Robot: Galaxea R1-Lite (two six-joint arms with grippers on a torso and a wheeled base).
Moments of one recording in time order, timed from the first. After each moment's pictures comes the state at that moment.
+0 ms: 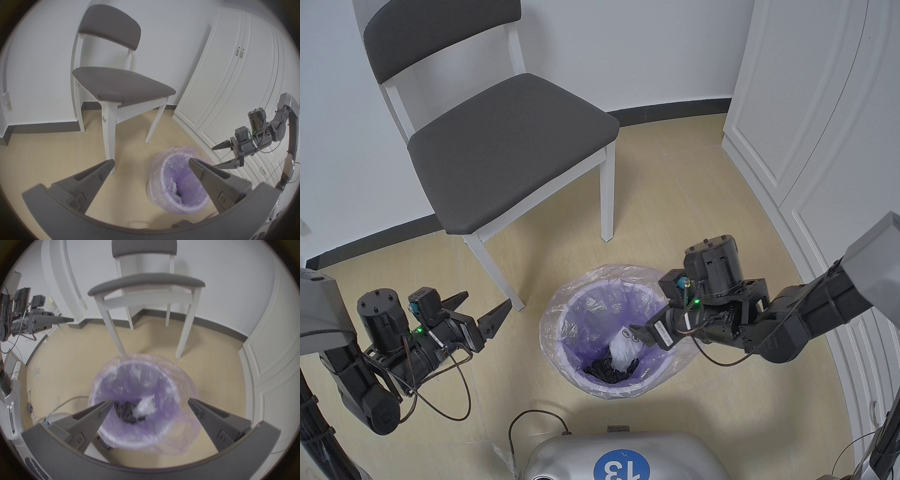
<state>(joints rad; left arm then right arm) -0.24 1.95 -0.24 -1.55 -0.19 -0.15 0.63 2.02 -1.03 -0.38 -0.17 -0.18</state>
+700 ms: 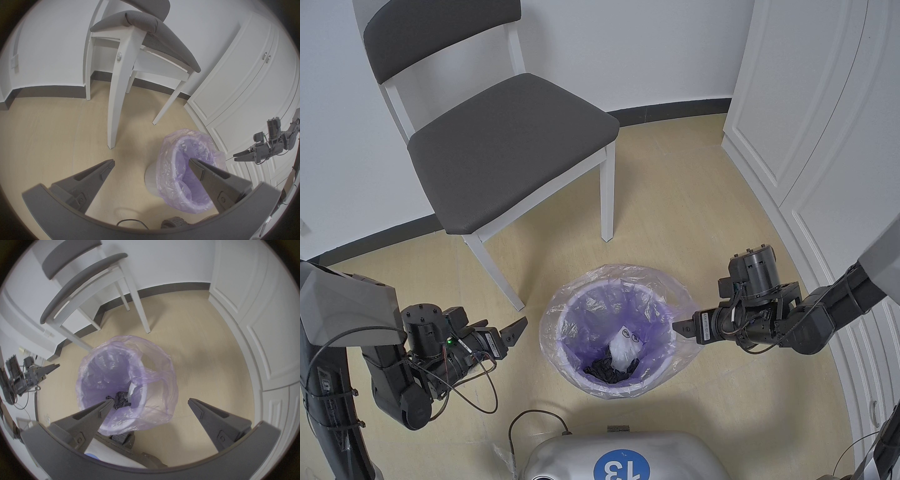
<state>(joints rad) -0.24 2.17 -0.34 -1.55 -0.13 -0.31 0.46 2.02 -0.89 -0.44 -0.09 0.25</state>
